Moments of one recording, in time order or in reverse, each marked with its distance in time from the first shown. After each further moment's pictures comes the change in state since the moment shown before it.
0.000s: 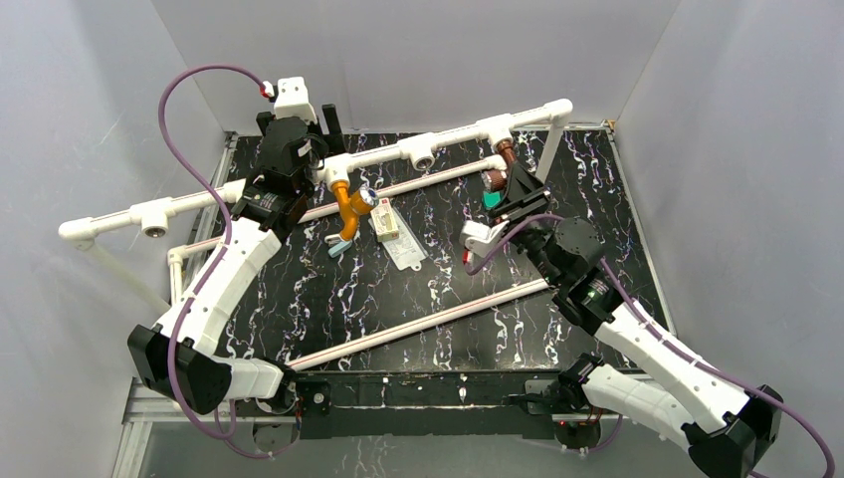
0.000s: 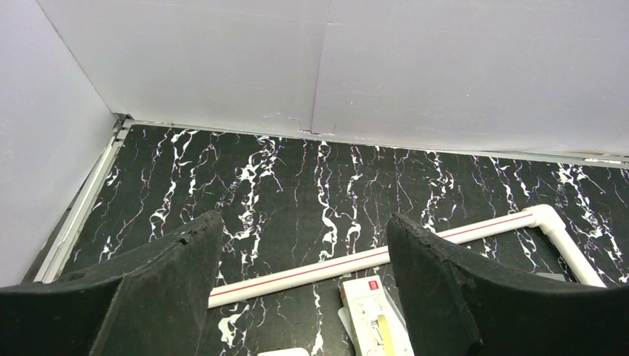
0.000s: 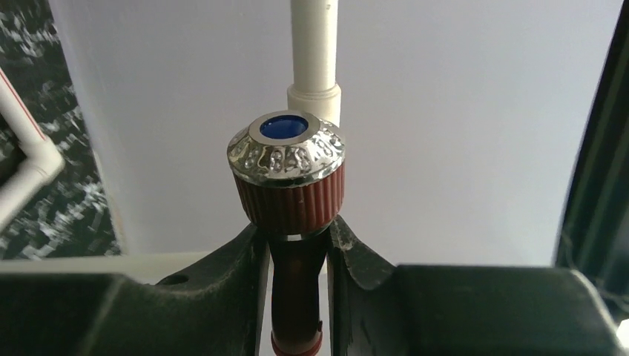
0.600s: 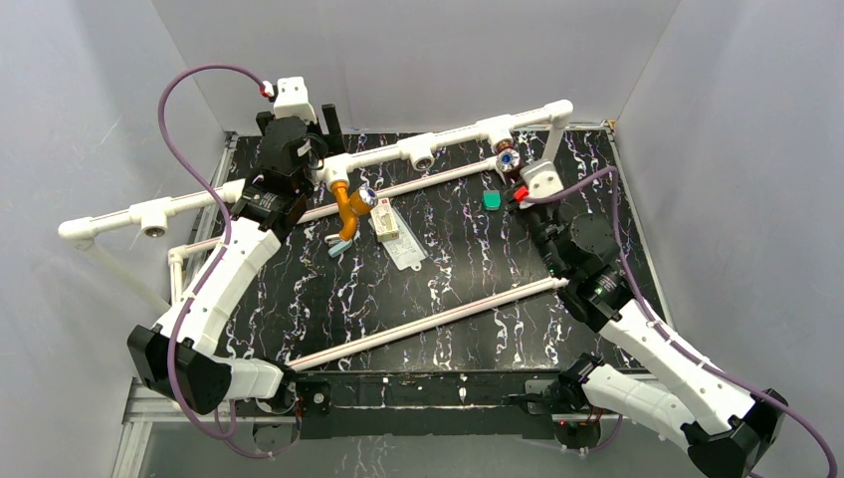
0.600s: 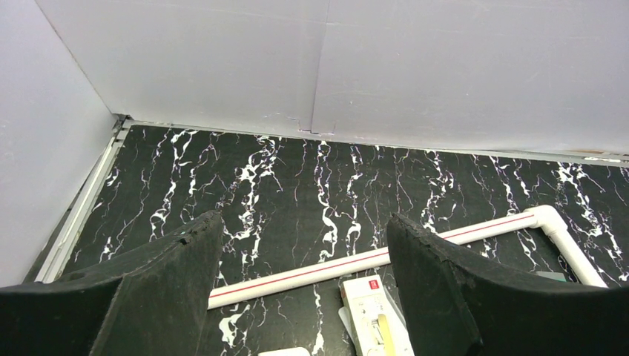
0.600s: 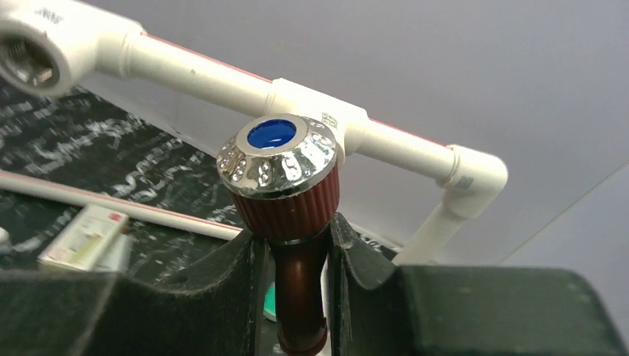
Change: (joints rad) left arm 0.001 0.000 0.002 -0.004 0.004 0.000; right arm -0.005 0.001 0.067 0.066 0.100 1.128
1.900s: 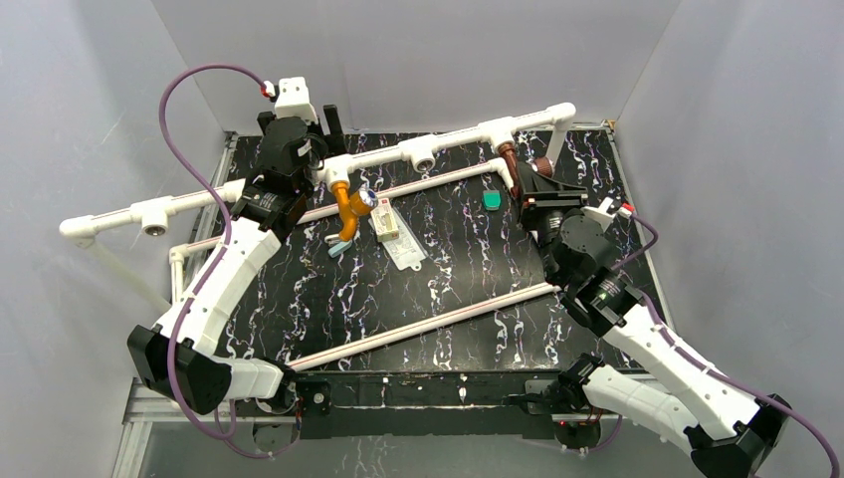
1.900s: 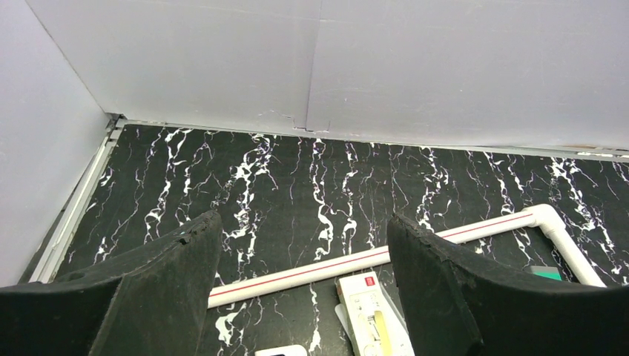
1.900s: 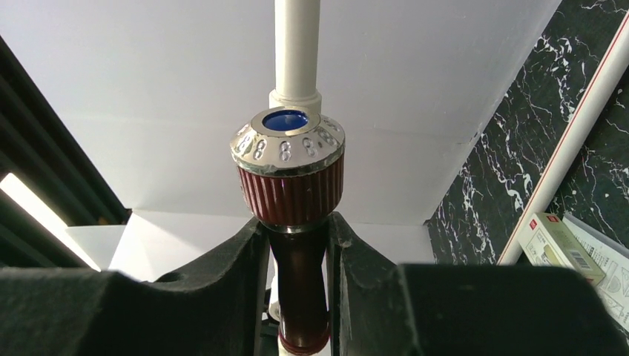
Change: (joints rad) left arm 0.000 0.000 0.001 -0.003 0.016 0.000; right arm 0.013 -0.032 -0.010 -0.188 0.413 2.026
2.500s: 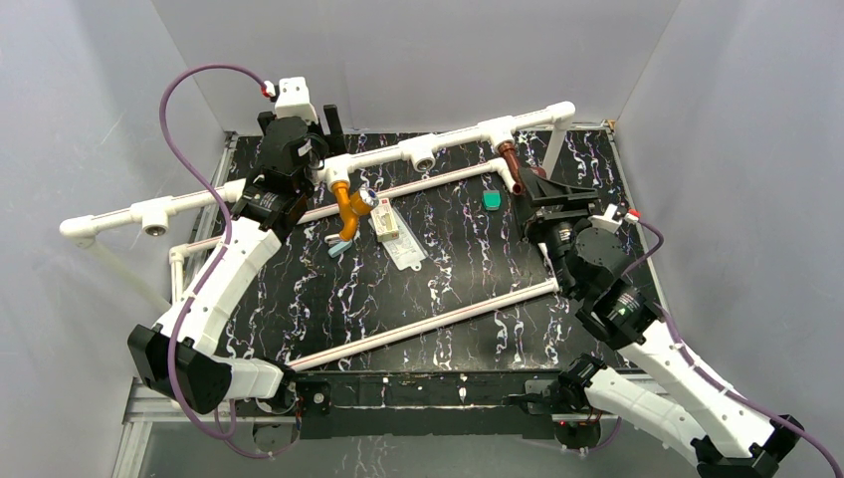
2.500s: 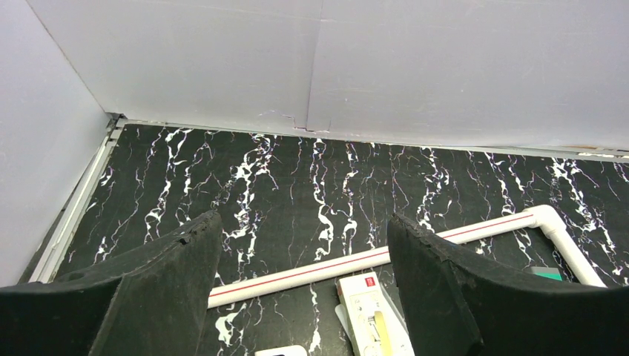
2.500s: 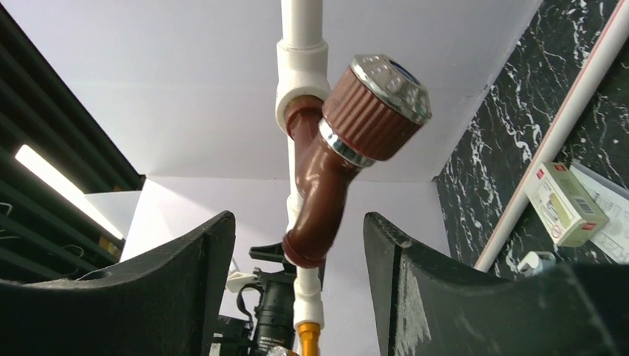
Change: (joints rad) left arm -0.001 0.002 0.000 0.000 -0.002 -0.002; right arm 0.013 -0.103 0.000 -0.115 -0.092 0.051
